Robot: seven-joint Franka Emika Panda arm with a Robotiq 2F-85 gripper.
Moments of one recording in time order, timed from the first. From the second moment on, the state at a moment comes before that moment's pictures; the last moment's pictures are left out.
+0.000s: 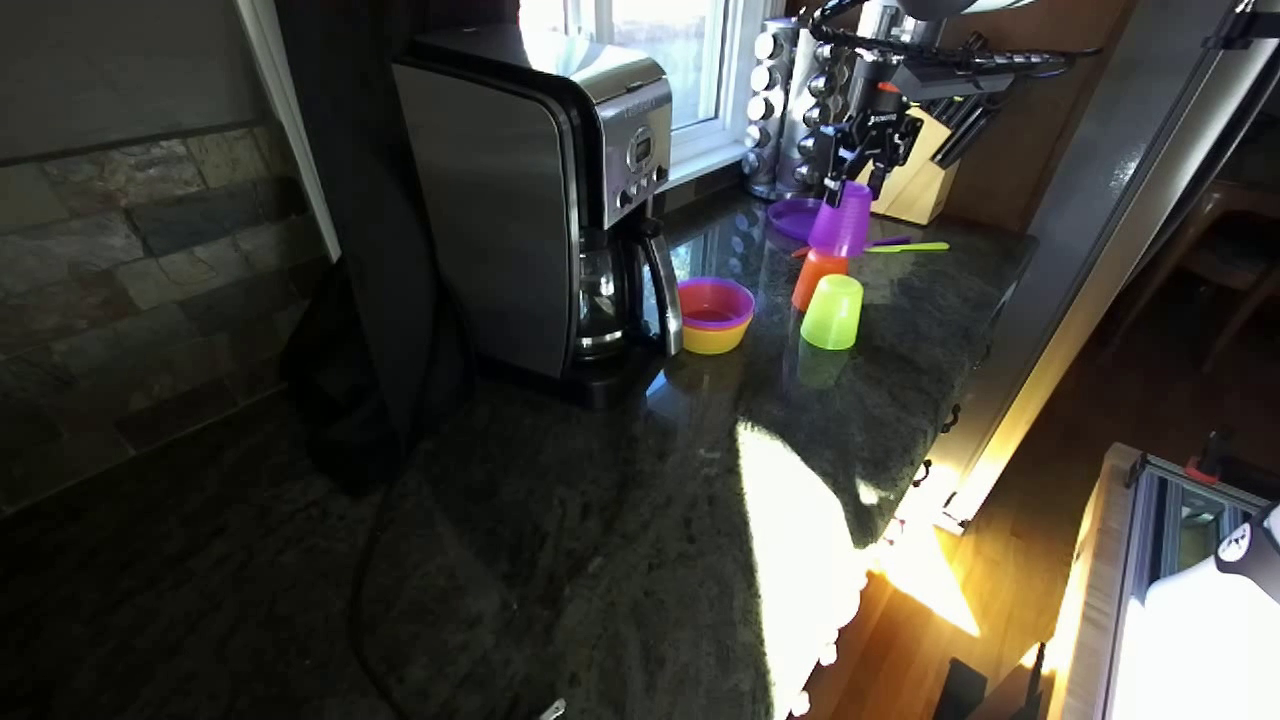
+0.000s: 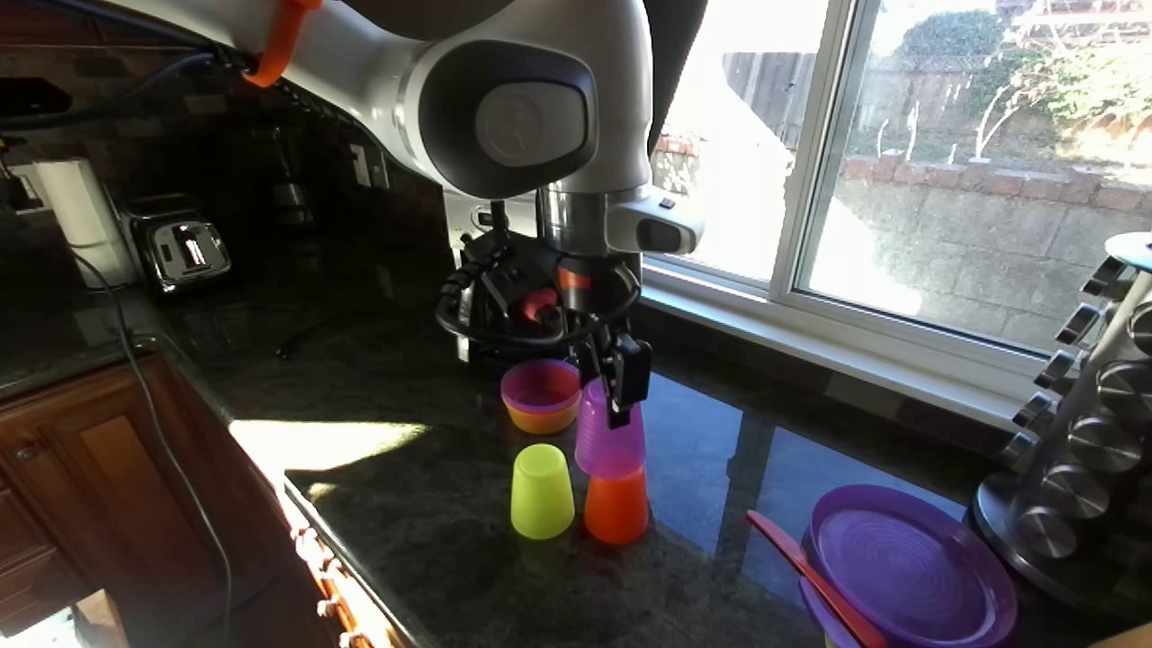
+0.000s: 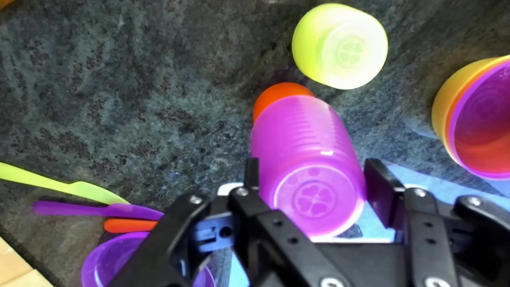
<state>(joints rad) -0.17 -0.07 -0.14 -2.19 -0.06 2.19 0.16</state>
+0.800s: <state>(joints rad) -0.17 0.04 -0.15 -2.15 -0.05 2.19 0.18</state>
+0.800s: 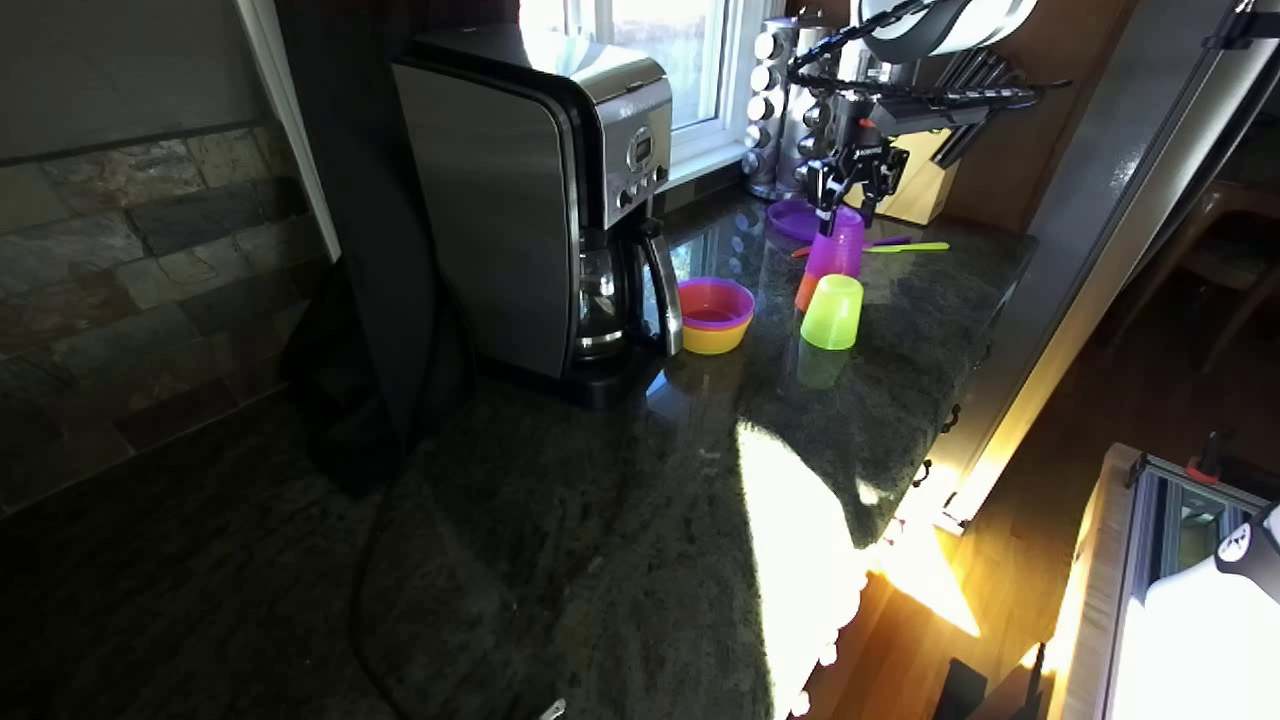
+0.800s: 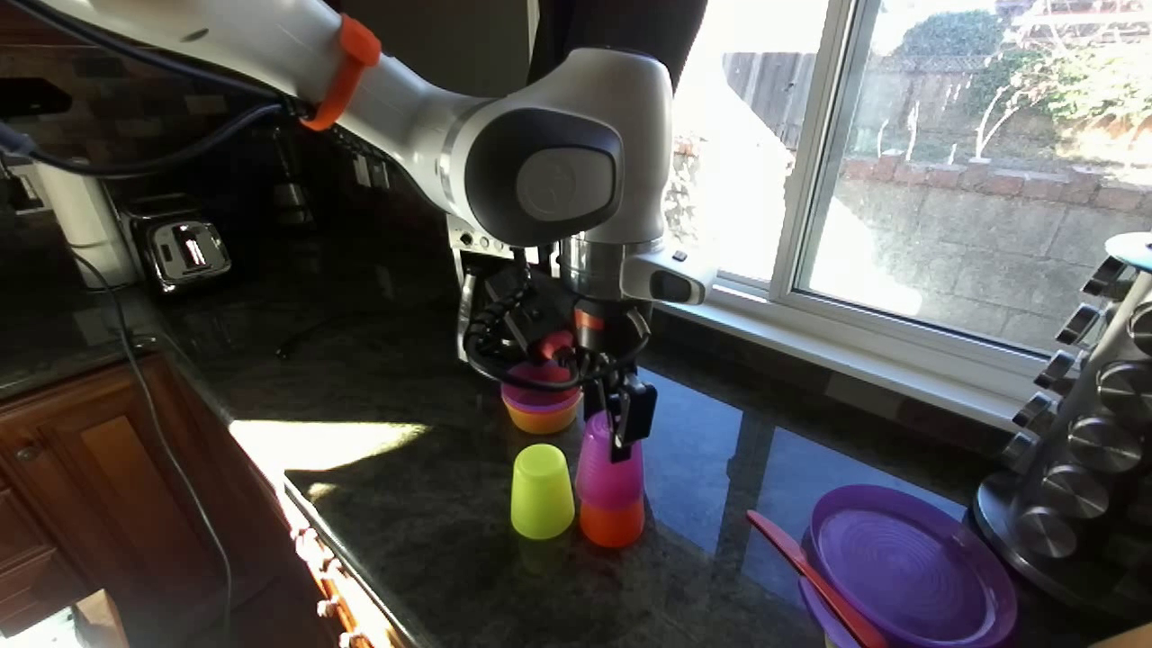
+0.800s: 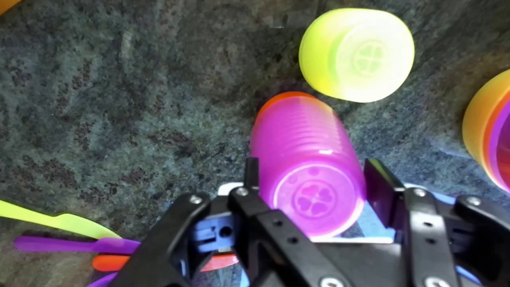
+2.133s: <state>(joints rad) -0.12 -0.02 -0.11 -2.18 0.02 1.95 0.44</state>
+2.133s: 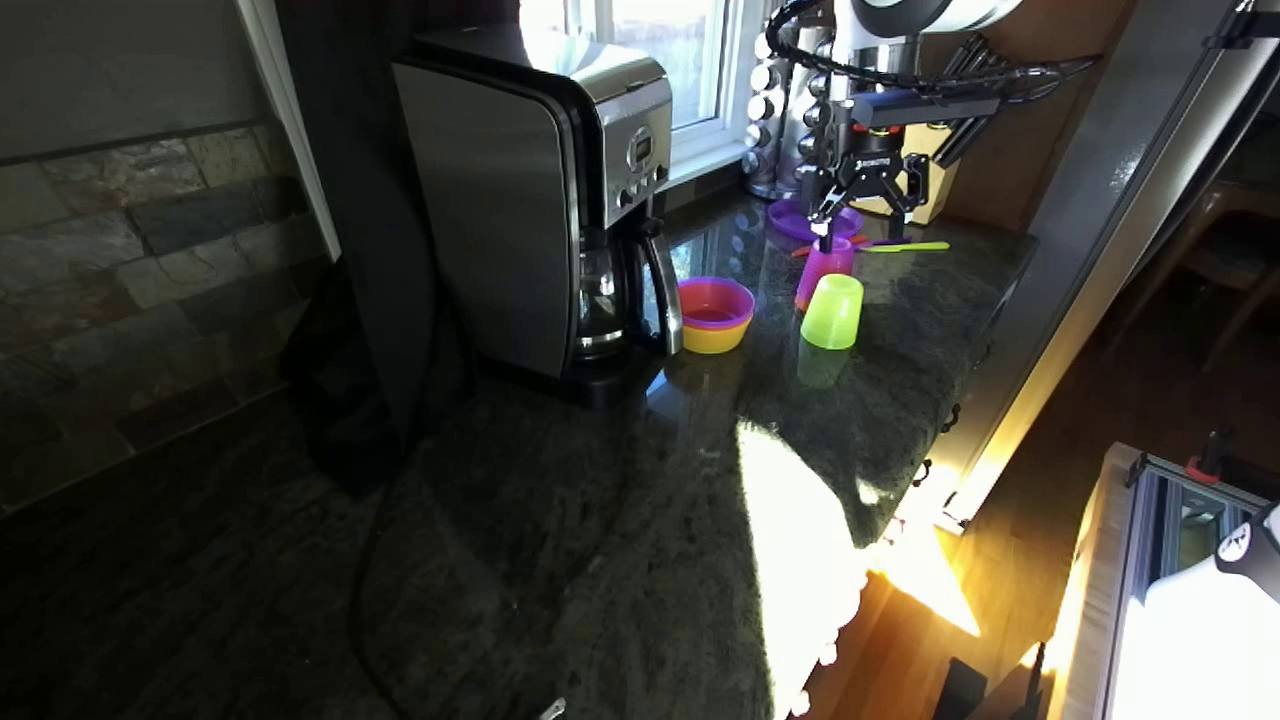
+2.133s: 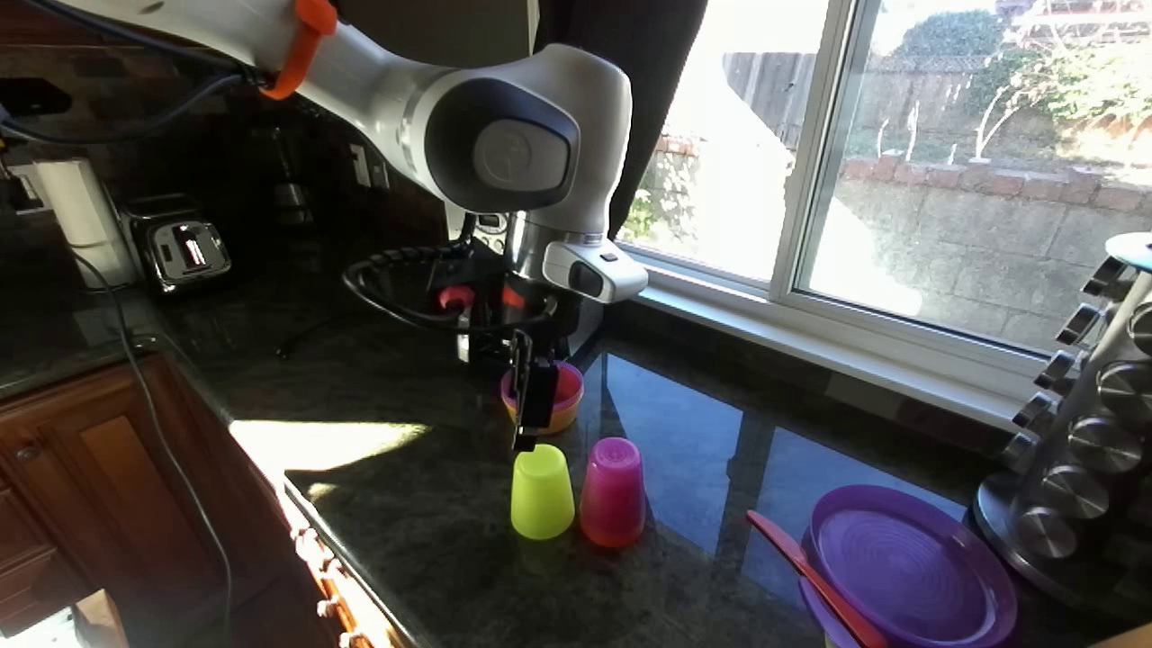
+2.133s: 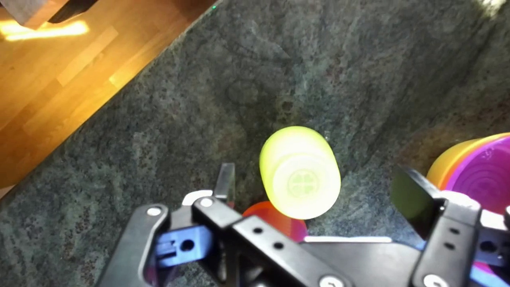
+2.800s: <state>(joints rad) -0.12 -0.01 -0.11 -2.30 0.03 2.19 0.44</state>
